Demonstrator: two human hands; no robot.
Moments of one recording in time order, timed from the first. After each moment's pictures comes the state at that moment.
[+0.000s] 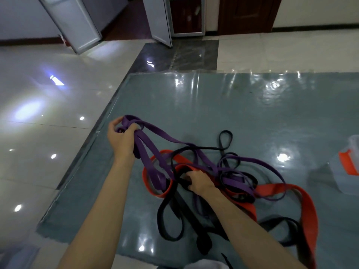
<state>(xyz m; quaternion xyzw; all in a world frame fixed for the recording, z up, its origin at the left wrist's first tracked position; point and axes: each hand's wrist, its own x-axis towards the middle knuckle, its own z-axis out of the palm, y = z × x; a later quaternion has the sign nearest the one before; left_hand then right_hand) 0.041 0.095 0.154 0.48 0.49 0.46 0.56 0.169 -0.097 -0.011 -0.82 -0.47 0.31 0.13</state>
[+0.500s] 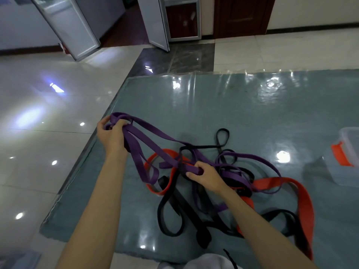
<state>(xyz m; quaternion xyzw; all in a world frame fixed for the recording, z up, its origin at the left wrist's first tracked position) 0.029 0.102 0.171 0.44 0.50 0.49 0.56 0.183 -0.146 0.003 -0.74 -0.35 0.36 0.44</state>
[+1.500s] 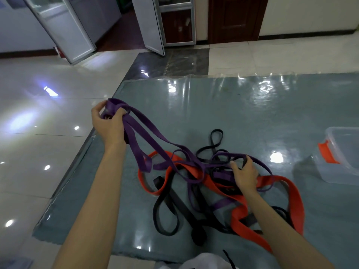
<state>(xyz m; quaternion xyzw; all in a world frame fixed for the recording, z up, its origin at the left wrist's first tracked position) 0.044 0.075 0.210 0.49 0.44 0.53 0.54 0.248 -0.231 -0.008 -0.89 -0.06 0.16 0.42</state>
